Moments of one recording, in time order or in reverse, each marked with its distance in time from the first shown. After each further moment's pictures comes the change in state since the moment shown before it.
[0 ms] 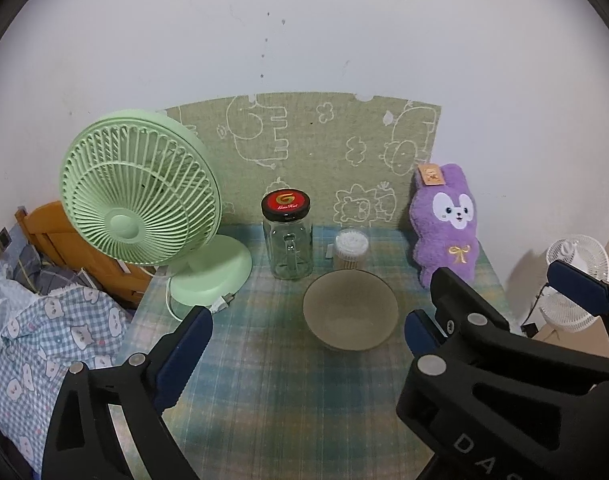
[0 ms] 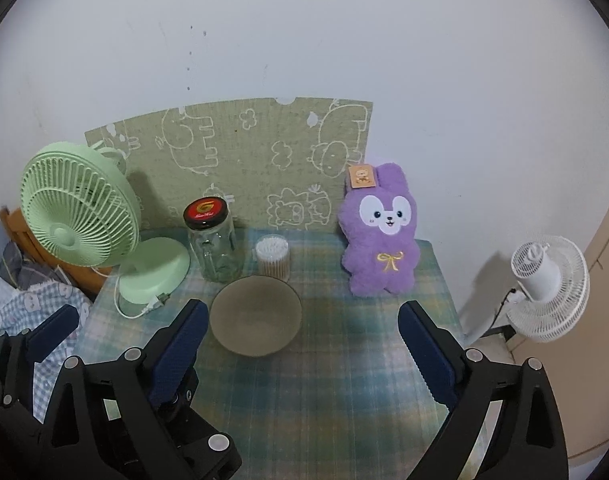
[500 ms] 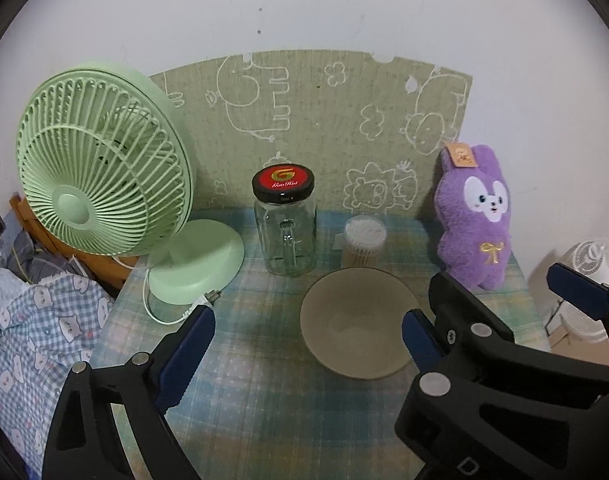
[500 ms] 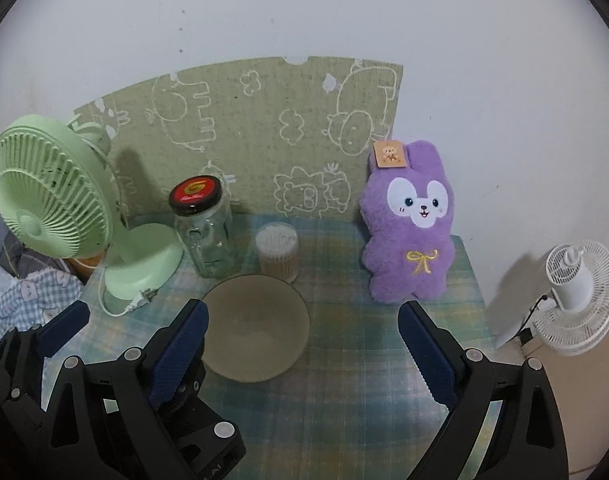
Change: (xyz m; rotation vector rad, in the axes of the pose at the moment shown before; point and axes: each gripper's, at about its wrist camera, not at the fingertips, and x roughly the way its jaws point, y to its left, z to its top) left arm 0.075 -0.008 0.001 -0.023 0.047 0.034; right arm 0.078 -0.002 0.001 -0.022 0.049 0.054
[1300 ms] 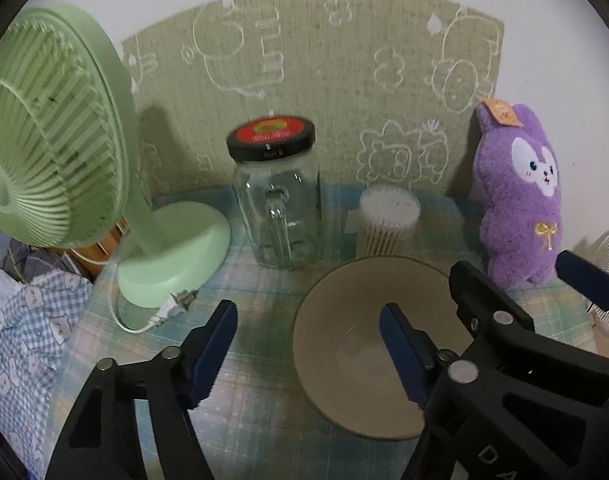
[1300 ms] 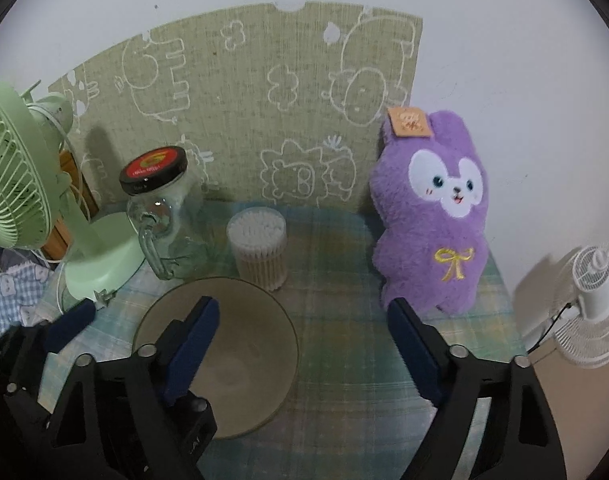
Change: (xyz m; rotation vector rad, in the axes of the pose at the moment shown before) left arm 0.088 -0.008 -0.007 0.011 0.047 0.030; right arm 0.089 -0.005 -0.011 -0.013 0.003 0.000
